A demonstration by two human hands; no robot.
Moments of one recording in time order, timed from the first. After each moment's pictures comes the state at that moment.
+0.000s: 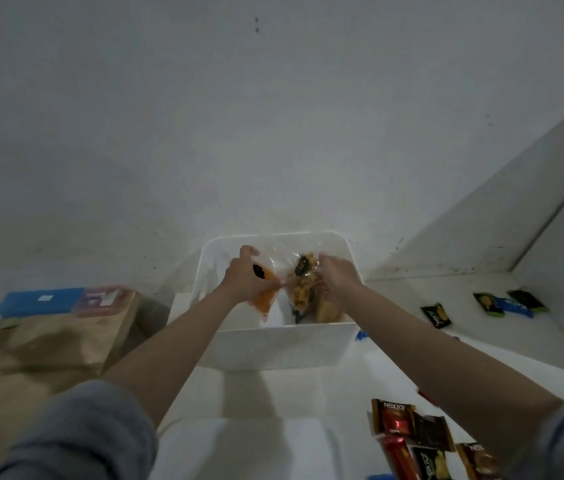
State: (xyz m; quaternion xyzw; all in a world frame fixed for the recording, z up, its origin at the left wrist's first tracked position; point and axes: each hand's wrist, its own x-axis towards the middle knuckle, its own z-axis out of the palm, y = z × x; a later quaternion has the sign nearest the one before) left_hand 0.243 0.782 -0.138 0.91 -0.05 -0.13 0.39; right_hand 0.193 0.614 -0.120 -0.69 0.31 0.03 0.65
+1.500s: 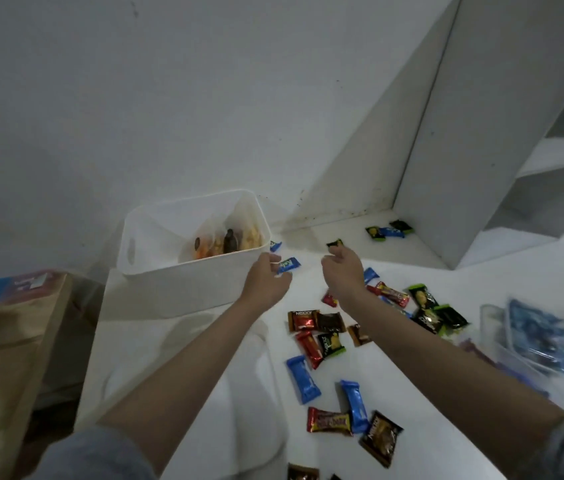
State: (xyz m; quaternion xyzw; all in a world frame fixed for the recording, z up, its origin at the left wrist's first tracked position) left_hand 0.027 0.659 -0.141 0.86 -0.12 -0.15 0.47; right_hand -0.023 0.524 -0.144 -0.70 0.35 -0.14 0.60
